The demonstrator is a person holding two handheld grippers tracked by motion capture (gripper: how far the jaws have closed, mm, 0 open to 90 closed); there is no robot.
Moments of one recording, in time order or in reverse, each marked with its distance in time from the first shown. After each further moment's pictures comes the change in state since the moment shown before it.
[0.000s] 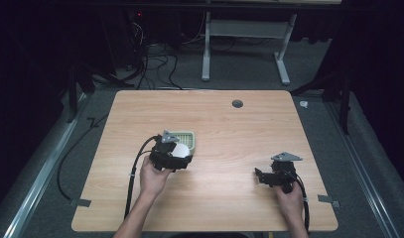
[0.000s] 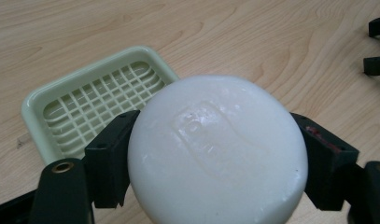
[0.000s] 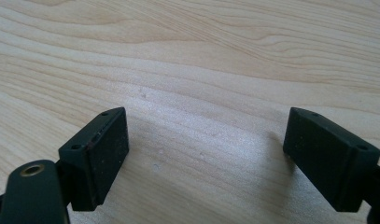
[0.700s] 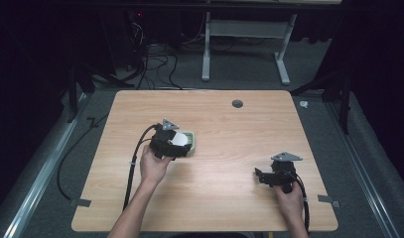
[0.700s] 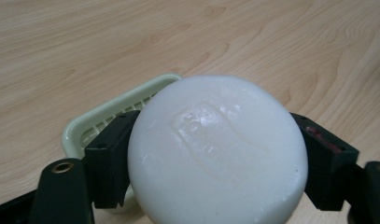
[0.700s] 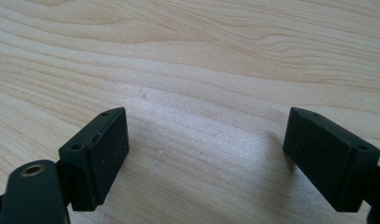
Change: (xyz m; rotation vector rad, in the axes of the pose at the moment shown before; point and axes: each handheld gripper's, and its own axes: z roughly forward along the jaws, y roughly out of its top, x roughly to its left) left arm 0.017 0.026 0.008 -0.002 0.049 -0.018; right arm 0.000 0.000 0.000 0.000 0.001 0.001
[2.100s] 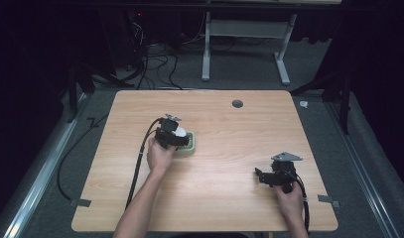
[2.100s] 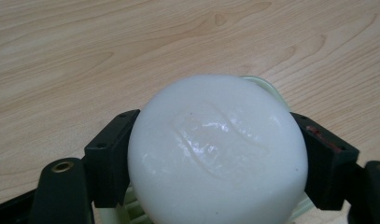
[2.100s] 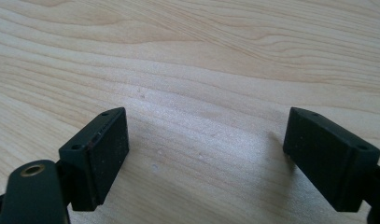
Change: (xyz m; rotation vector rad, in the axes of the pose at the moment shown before) left arm 0.032 0.005 0.067 0.095 0.163 -0.080; right arm 0.000 0.000 0.000 -0.002 -0.003 0.001
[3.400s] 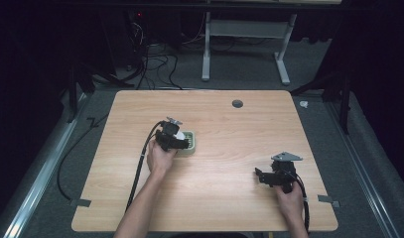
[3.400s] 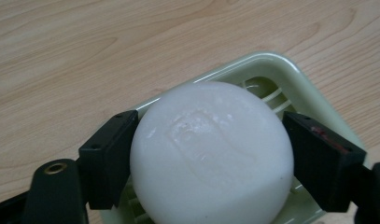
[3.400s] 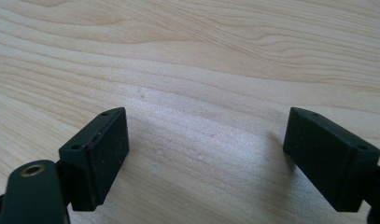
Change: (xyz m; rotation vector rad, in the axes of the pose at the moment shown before) left arm -0.001 -0.008 0.007 0.009 0.030 0.033; right arm 0.000 0.000 0.000 0.000 0.000 0.002
